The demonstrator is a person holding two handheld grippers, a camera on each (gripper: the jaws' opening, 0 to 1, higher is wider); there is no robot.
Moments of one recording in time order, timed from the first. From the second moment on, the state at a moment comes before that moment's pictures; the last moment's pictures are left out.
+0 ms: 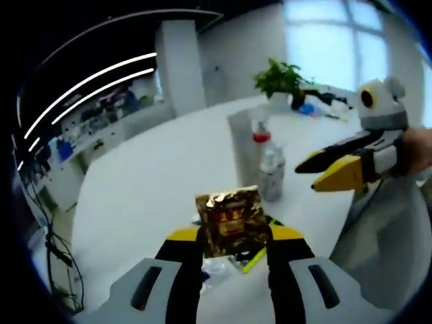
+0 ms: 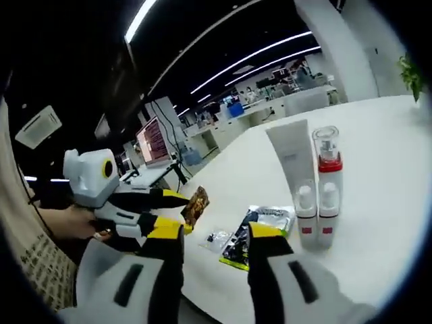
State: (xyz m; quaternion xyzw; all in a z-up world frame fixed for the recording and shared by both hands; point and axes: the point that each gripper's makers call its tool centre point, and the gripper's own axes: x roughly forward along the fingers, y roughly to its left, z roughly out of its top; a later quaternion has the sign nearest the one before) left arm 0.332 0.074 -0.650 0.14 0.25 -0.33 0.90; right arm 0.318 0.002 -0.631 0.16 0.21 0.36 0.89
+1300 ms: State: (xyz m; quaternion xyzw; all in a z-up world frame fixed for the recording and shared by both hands) left arm 0.320 0.076 -0.648 -0.02 0.28 -0.38 0.88; right arm 0.332 0.029 -0.630 0.30 0.24 0.37 0.85
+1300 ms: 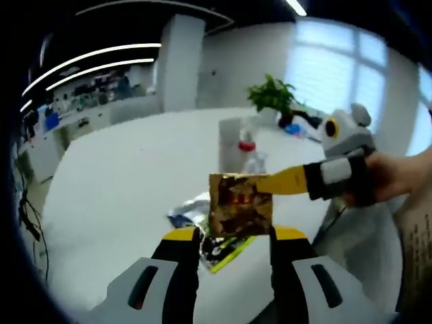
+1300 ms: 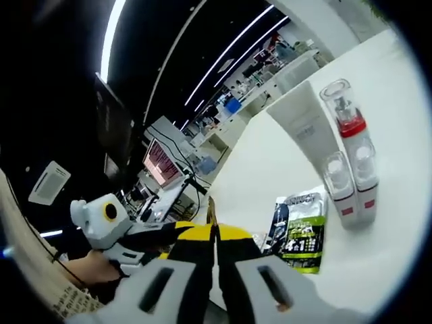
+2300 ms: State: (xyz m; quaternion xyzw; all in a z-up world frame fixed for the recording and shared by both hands) left arm 0.345 0.126 -0.676 -0.16 0.33 -0.33 0.87; right arm 0.358 0.090 -0.648 0.09 0.25 0.44 0.86
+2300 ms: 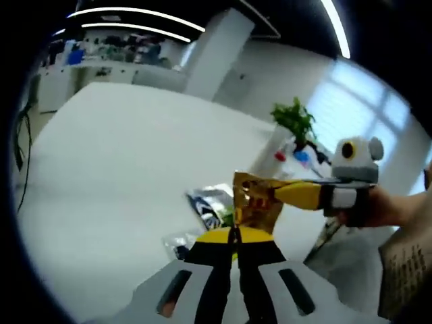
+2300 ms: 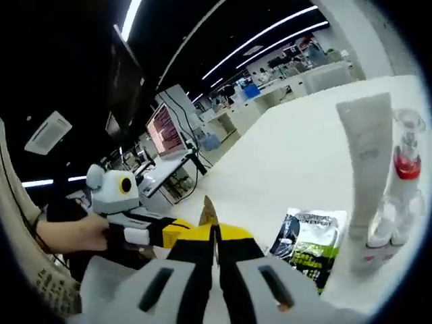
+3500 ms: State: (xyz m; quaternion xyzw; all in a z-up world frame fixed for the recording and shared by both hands) left arm 0.420 0.157 -0.749 -0.18 0.39 -0.28 0.86; right arm 0.460 0.119 -0.755 -0.11 0.31 0.36 0.87
